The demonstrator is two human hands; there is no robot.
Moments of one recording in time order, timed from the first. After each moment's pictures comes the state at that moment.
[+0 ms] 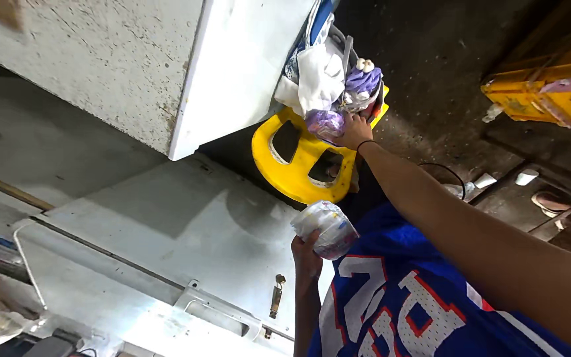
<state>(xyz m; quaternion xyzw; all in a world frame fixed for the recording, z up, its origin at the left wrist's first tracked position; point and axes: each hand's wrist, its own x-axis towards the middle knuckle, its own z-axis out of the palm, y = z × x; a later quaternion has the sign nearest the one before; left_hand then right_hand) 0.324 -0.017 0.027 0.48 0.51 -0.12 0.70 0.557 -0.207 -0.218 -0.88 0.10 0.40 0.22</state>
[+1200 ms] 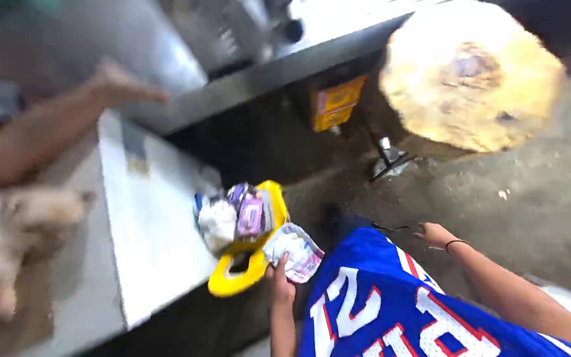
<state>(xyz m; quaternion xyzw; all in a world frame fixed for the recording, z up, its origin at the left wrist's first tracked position) 0.281 -0.092 0.079 0.67 0.11 -0.36 0.64 -0.115 -0.377 -0.014 -0.66 0.57 0.32 0.38</state>
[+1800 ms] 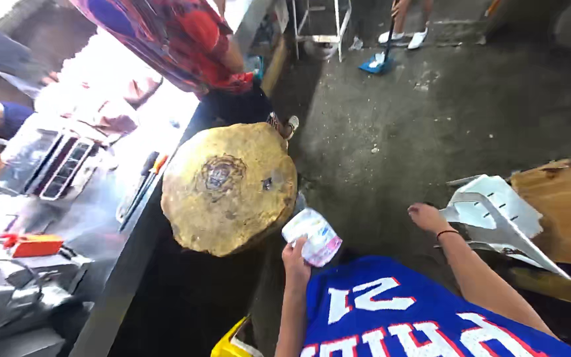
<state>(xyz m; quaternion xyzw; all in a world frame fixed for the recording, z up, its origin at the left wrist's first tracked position) -0.195 -0.509 0.099 0.58 -0.26 -0.65 0.42 -0.599 -0.416 0.020 -0.38 0.84 -0.05 0.40</state>
